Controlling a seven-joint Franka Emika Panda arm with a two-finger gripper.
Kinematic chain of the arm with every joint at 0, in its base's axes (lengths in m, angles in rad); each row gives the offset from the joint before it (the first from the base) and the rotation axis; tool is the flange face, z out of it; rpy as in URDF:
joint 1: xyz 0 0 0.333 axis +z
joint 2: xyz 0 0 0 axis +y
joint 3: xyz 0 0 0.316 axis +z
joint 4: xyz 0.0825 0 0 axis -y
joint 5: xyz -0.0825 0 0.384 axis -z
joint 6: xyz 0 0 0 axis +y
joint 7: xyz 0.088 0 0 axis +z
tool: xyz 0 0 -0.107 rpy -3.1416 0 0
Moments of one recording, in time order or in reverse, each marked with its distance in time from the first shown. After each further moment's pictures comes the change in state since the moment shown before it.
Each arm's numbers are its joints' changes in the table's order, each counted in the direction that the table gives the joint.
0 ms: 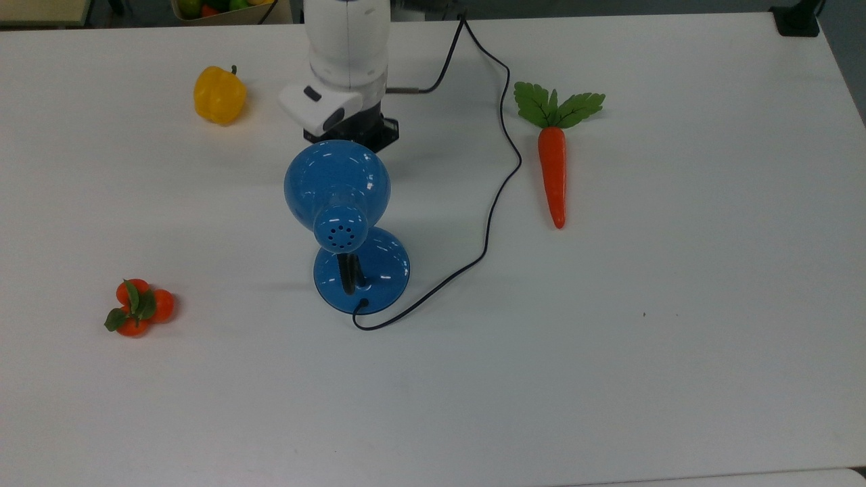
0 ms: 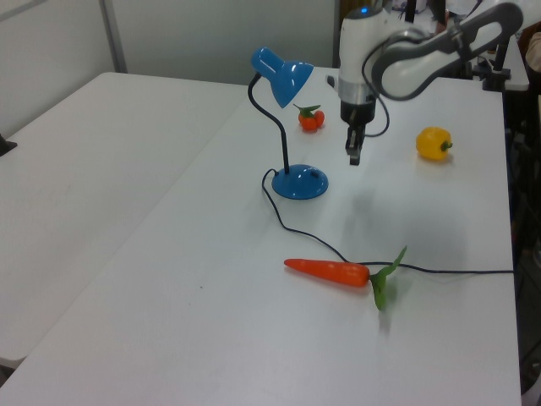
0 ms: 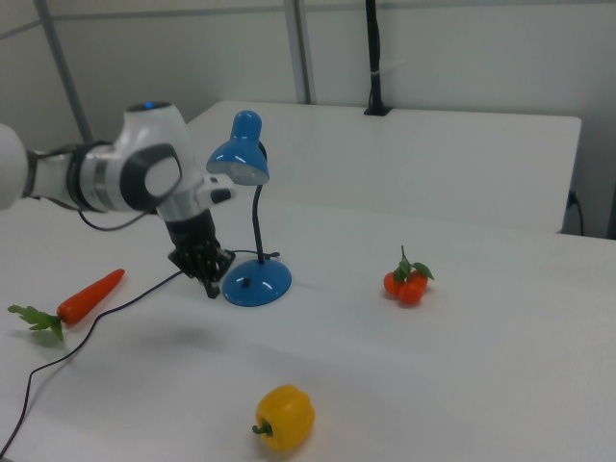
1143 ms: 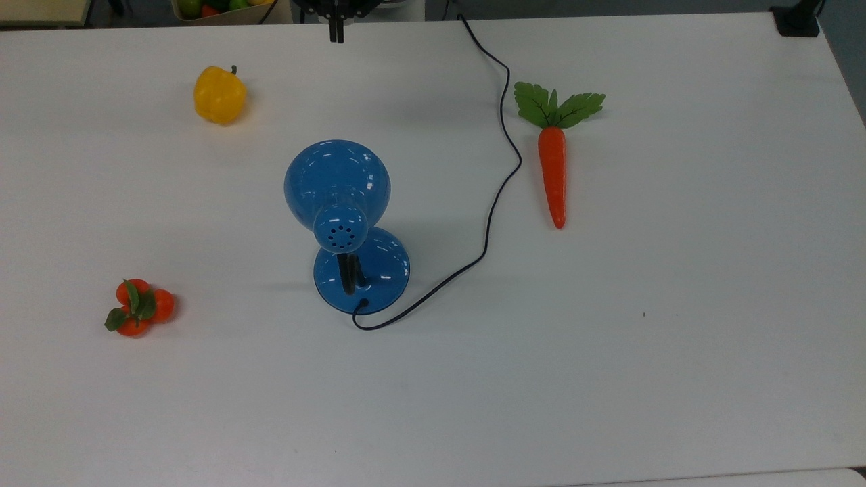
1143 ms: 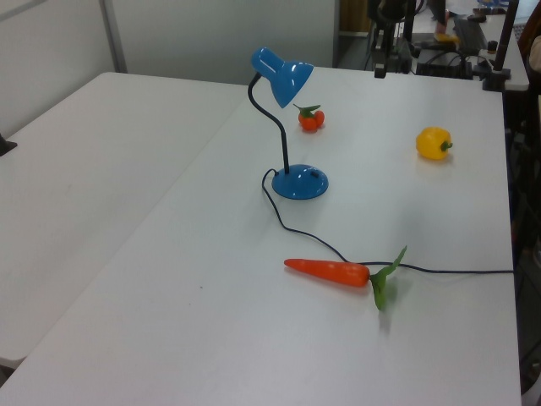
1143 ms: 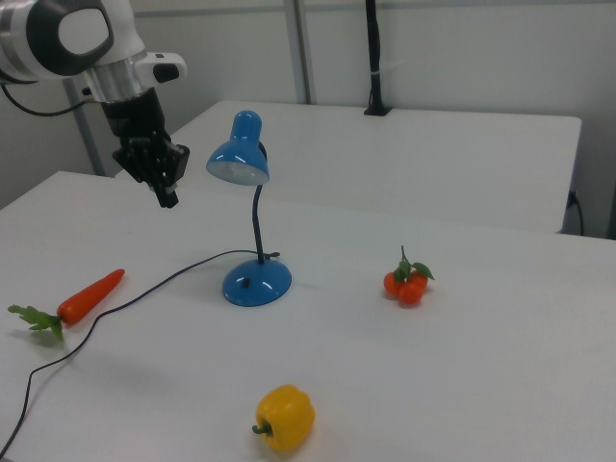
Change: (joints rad) arm 0.012 -0.204 0.000 0.273 -0.017 0.452 -0.006
